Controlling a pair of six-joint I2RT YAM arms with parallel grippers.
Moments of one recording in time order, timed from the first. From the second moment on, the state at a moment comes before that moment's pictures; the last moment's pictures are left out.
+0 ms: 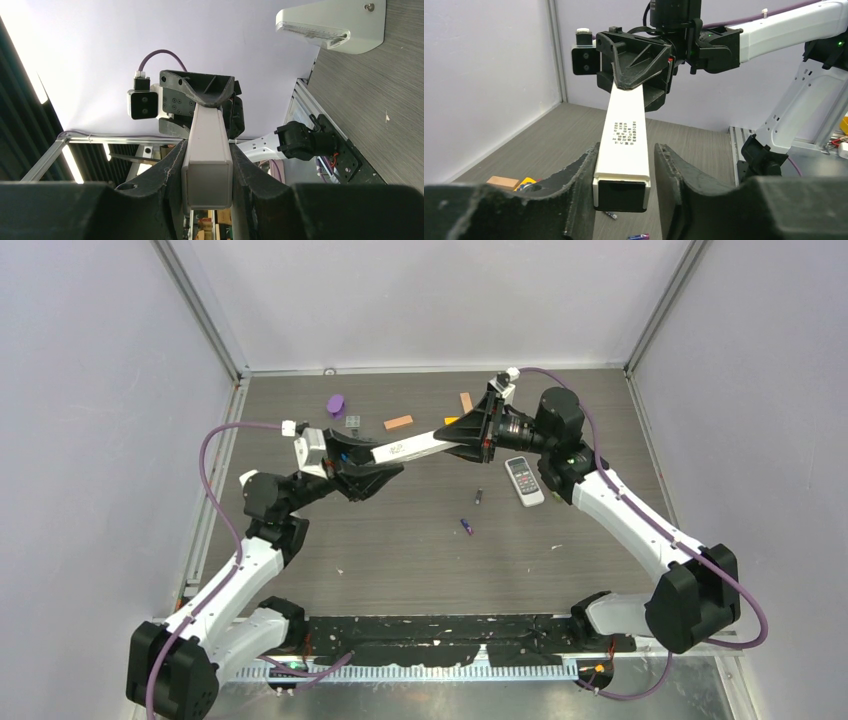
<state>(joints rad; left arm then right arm) -0.38 0.94 0.59 0.88 0.80 -0.41 0.44 1.30 1.04 0.26 -0.88 1.47</state>
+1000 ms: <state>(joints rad) -0.37 0.95 0.59 0.80 0.78 -0.34 0.44 1.32 0.99 0.39 -0.88 1.56</state>
